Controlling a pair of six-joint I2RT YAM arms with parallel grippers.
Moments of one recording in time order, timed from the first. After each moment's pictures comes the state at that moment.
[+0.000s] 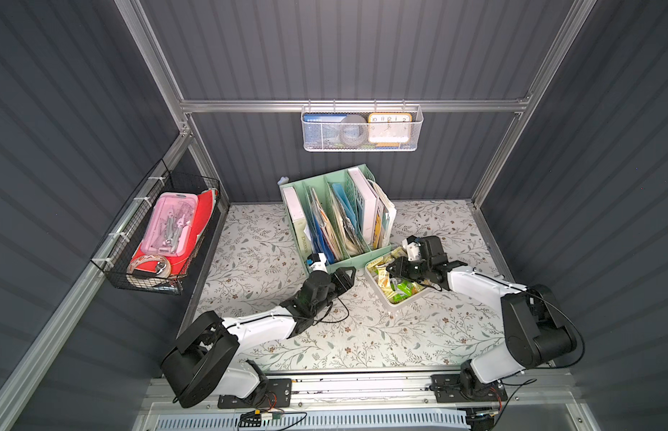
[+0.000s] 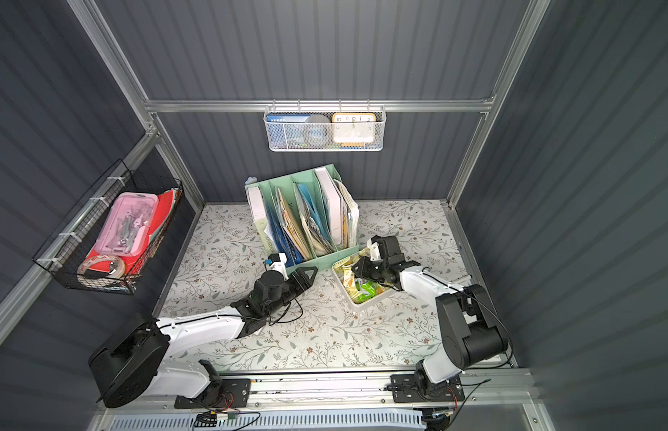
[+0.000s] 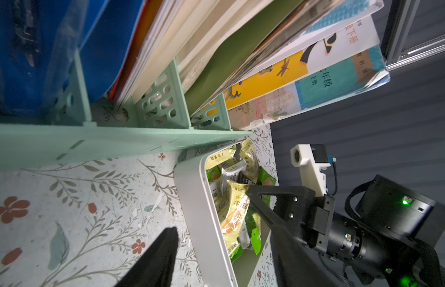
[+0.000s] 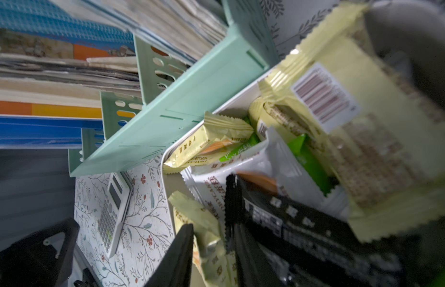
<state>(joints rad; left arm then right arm) -0.74 1.40 0.55 0.51 -0.09 -1.10 0.29 1.56 0.83 -0.11 -0.44 0.56</state>
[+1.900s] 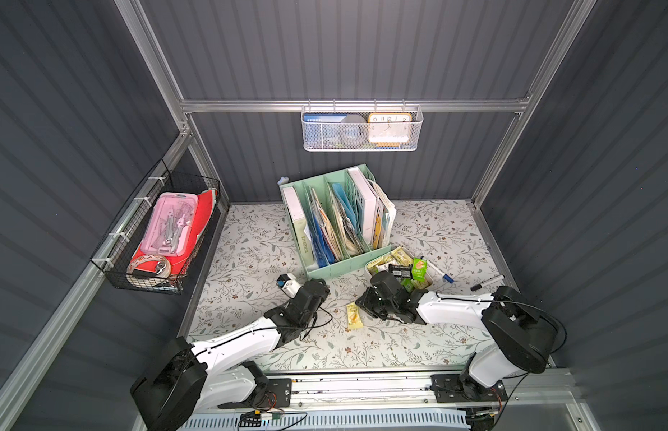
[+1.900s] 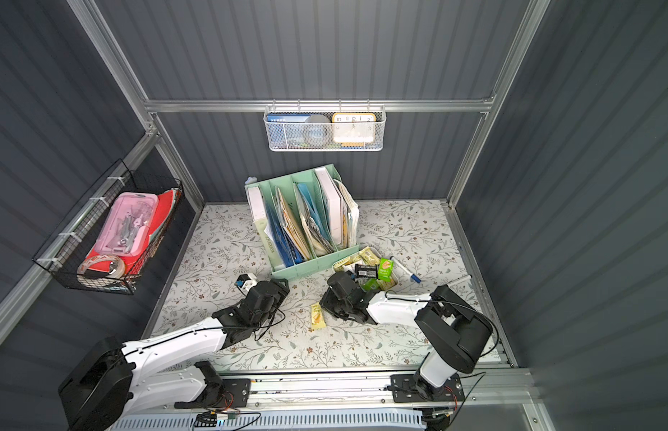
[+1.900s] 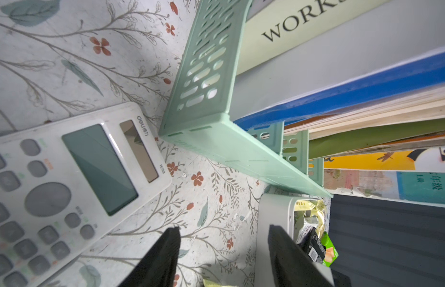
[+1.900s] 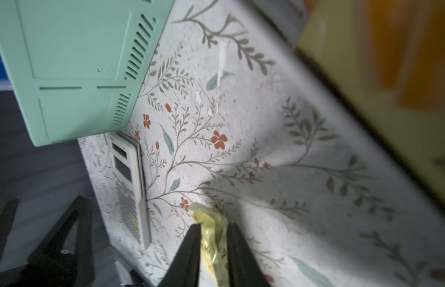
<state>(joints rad) -0.74 1.18 0.48 0.04 -0.41 -1.42 0.82 1.58 0.72 0.02 -0.09 1.26</state>
